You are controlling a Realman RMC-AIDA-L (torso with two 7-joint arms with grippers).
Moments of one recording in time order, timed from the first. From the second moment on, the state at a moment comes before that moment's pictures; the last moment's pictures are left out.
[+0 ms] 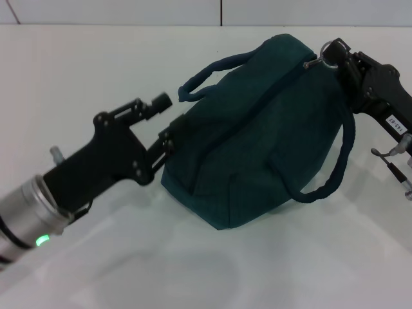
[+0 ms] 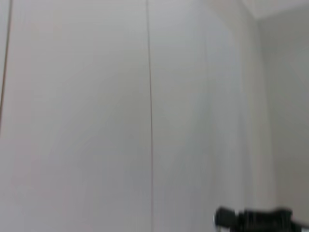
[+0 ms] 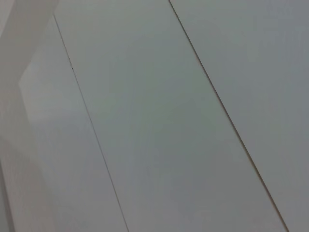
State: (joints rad) left arm -0.37 -2.08 1.26 0.15 0.93 1.72 -0.52; right arm 0.42 2.03 -2.14 -0.34 0.18 -1.45 0.75
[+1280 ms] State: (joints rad) left arm -0.72 -2.04 1.25 0.58 1.45 1.30 -1.65; right arm 0.42 2.03 -2.17 -0.34 0.18 -1.42 0.75
